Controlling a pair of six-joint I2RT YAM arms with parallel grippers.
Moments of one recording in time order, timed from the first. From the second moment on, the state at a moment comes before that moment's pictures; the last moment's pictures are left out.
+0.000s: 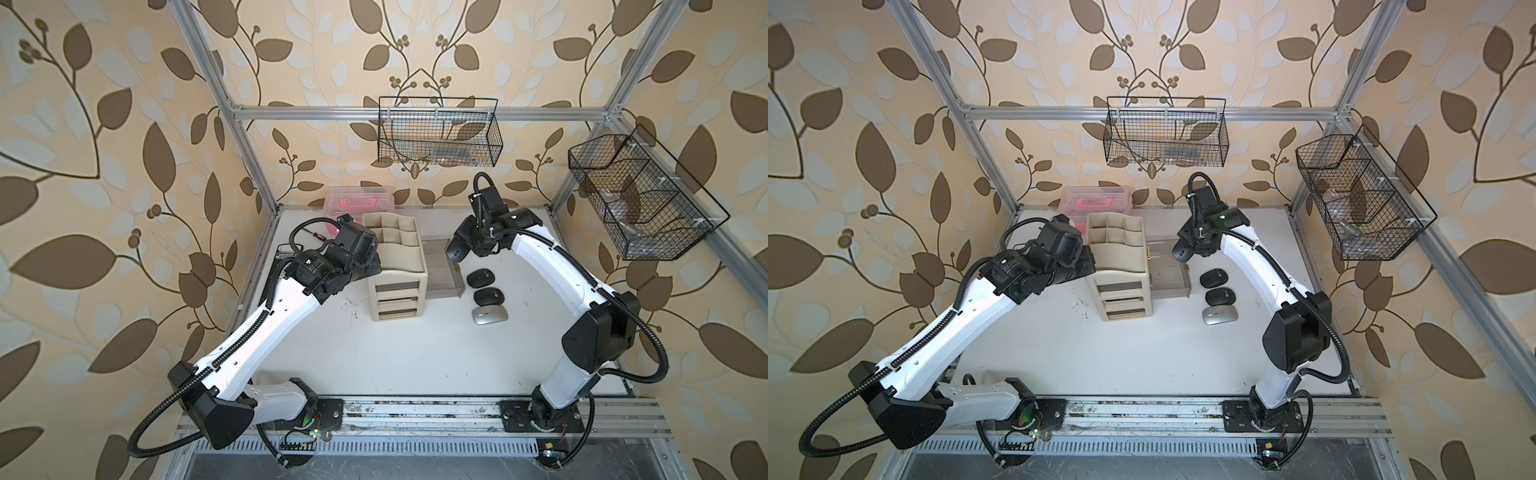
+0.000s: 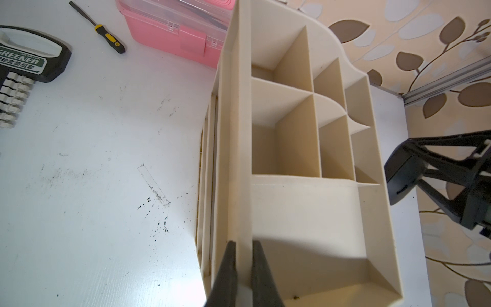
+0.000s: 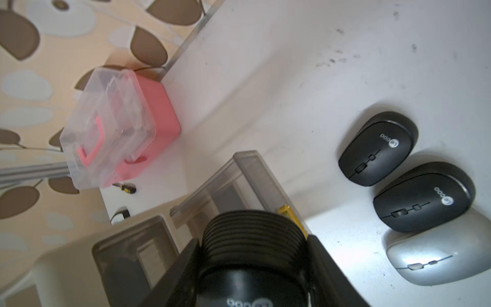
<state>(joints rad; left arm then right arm) -0.60 1.25 1.39 -0.93 -0.23 -0.78 0.35 1.73 1.70 -0.93 0.08 1.06</state>
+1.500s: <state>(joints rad) -0.60 1.20 1.34 -0.93 -0.20 -0.78 0.15 2.12 1.80 -0.85 0.15 1.25</state>
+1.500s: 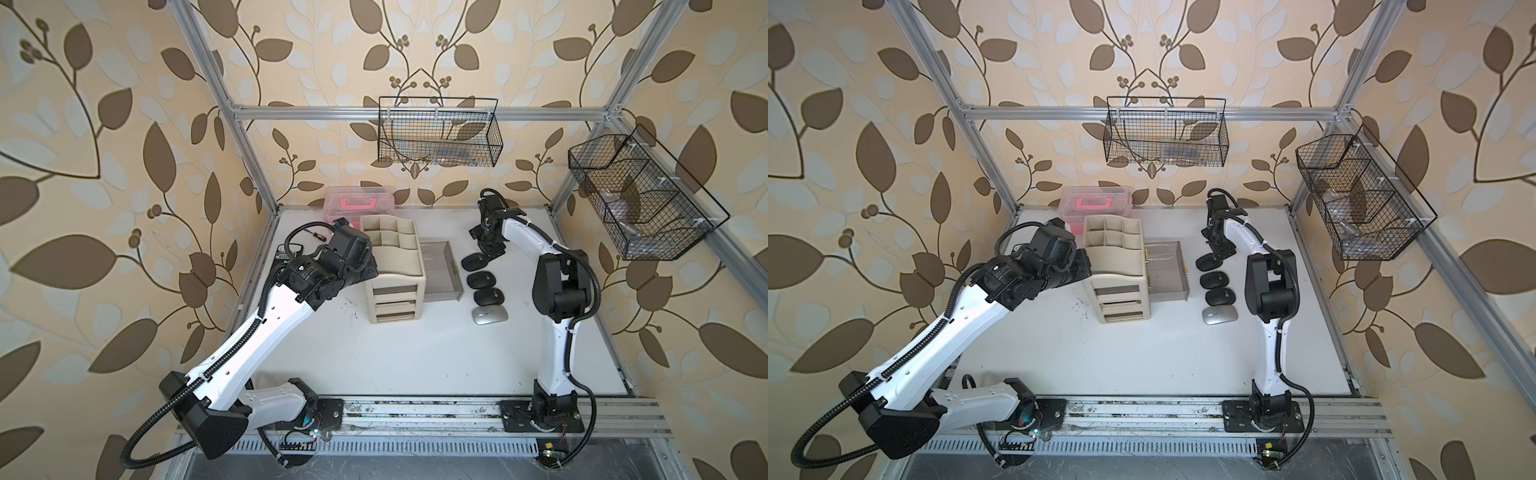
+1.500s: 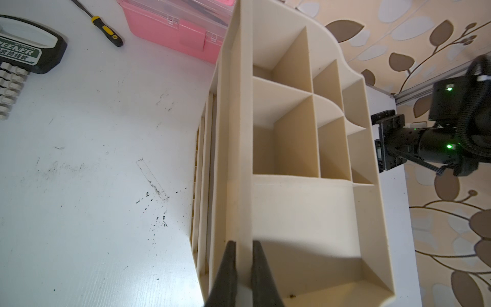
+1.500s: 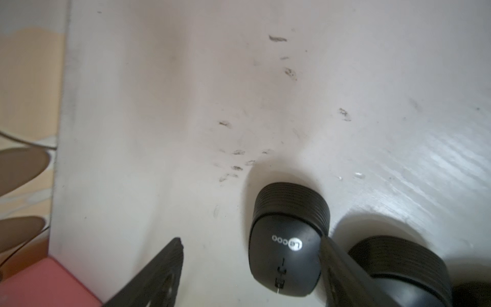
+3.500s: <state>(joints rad) -0.56 1.22 1.35 -0.91 -0.09 -0.68 0.31 1.34 0.81 0.13 -0.82 0.97</state>
